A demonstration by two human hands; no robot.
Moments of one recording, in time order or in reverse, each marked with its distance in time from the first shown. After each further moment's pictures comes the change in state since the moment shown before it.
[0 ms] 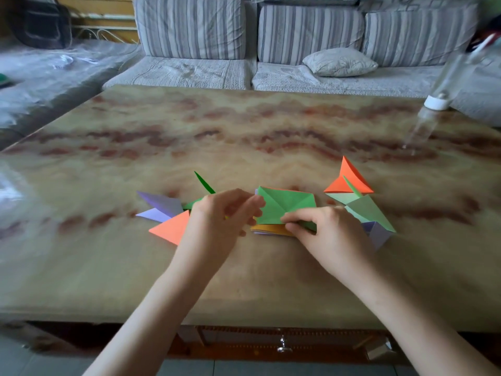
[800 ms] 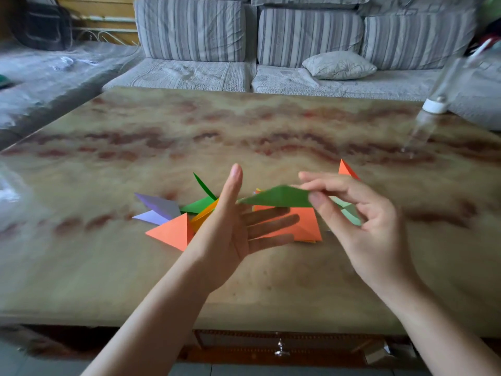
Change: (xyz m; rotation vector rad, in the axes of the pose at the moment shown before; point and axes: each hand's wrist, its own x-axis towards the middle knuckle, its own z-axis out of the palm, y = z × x) left_hand -0.003 0.027 0.008 -1.005 -0.313 -0.587; right_hand -0.006 -0.006 -0.032 0.672 0.268 -0.308
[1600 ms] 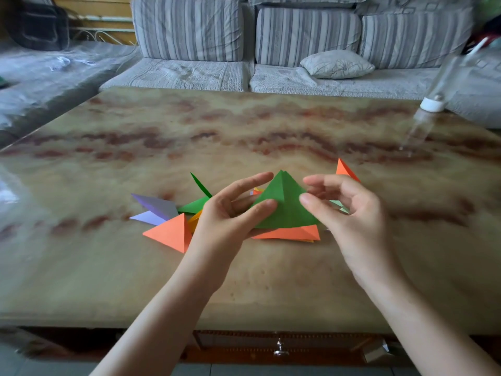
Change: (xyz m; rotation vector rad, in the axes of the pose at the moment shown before) left_hand -0.001 -0.007 -0.003 0.314 0.004 0.409; right_hand 0.002 0.006 0.009 0.135 0.166 0.383
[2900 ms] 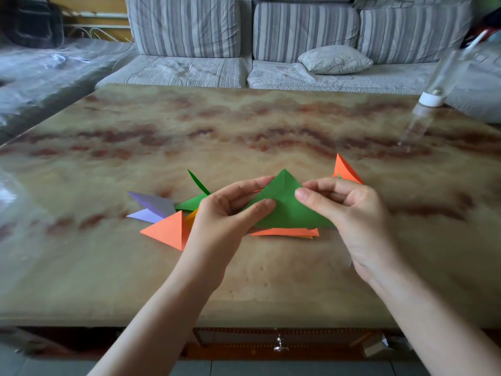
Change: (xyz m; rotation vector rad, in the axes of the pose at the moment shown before) left_hand -0.003 0.003 0.005 0.019 0.047 0.014; right_hand 0.002 -0.008 -0.001 0.170 -0.060 0.207
